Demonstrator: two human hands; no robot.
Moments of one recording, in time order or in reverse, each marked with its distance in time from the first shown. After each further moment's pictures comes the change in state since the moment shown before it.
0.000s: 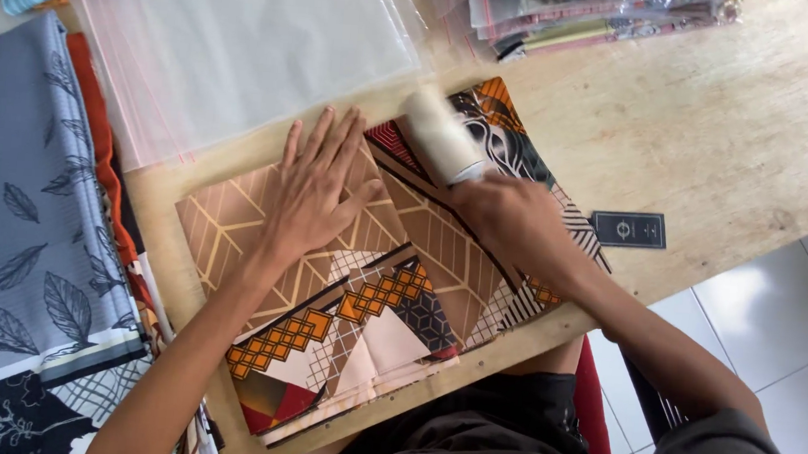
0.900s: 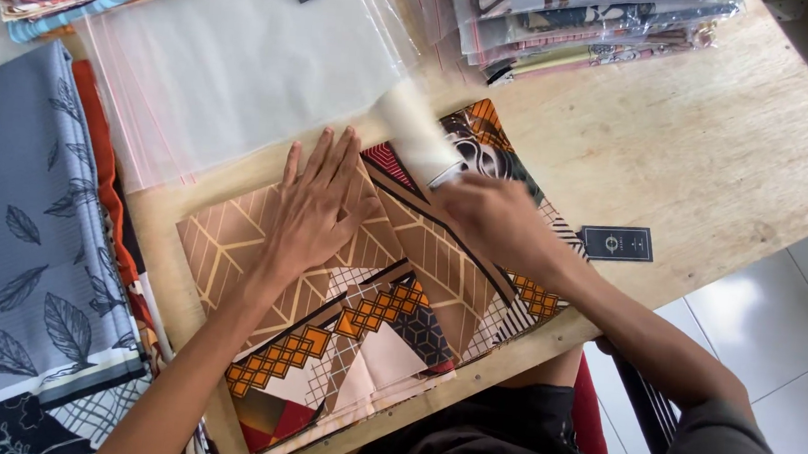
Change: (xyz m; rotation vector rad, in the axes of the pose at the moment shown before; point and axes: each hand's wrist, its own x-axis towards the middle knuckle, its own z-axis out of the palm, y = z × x) left_hand 0.000 0.004 -0.003 0.006 -0.011 0.002; right_hand 0.022 0.016 0.006 0.063 0.016 0.044
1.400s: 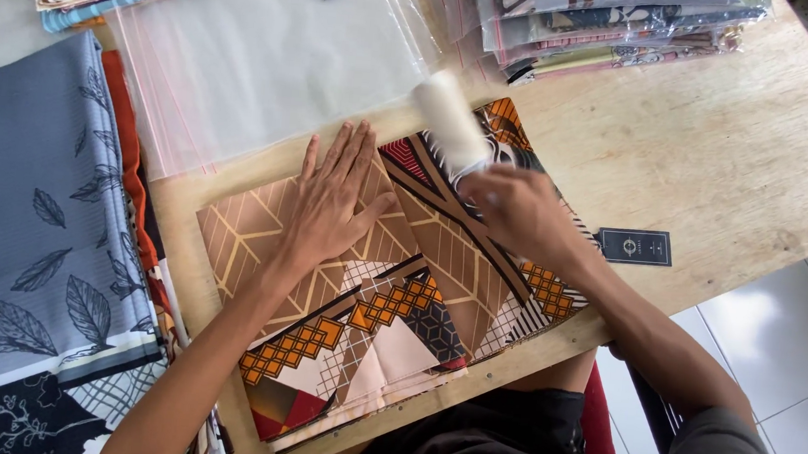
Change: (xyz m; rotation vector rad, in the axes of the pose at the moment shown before) left_hand -0.001 -0.002 0.001 0.021 -0.009 -0.012; right_hand 0.002 -0.005 -0.009 0.055 -0.010 0.057
